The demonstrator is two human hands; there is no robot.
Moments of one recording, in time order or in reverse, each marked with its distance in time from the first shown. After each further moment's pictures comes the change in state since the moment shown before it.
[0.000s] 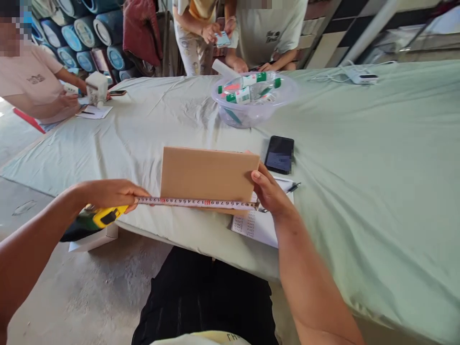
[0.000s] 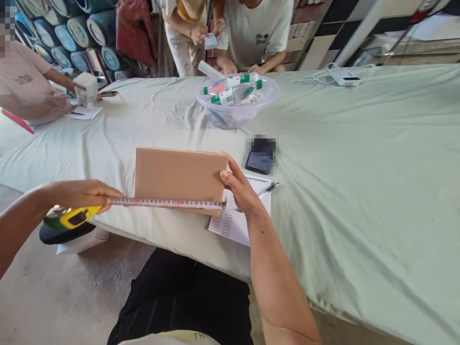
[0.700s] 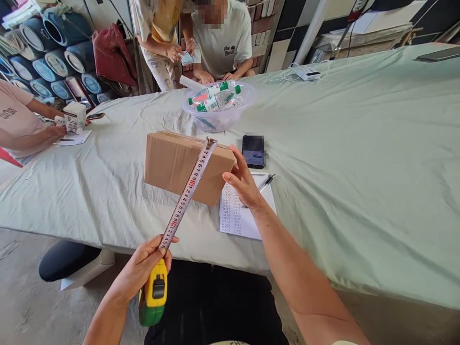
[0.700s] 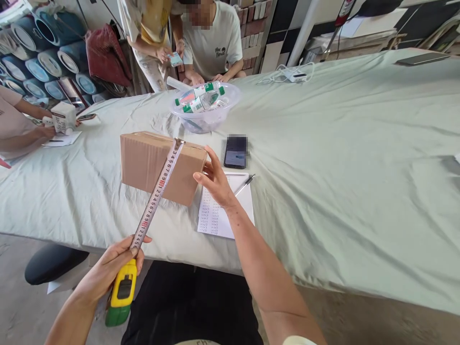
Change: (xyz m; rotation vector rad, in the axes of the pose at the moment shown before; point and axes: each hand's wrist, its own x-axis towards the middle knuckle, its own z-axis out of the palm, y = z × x) left_hand 0.033 0.013 0.164 -0.890 0.294 0.162; right_hand 0.006 -0.003 0.011 0.135 0.130 -0.231
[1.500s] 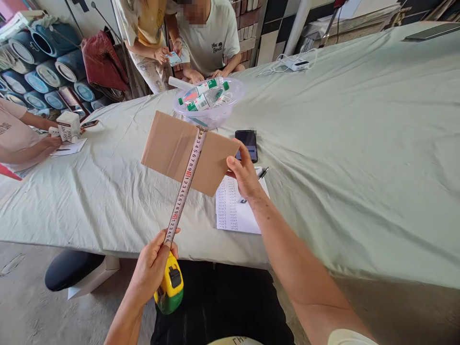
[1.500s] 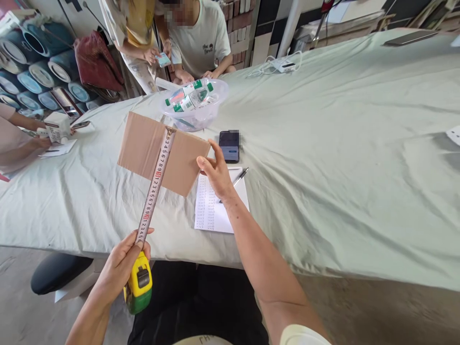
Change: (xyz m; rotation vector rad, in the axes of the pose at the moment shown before) left_hand 0.008 0.011 0.034 0.255 0.207 0.065; right_hand 0.005 -0.012 -0.006 0.019 0.223 0.038
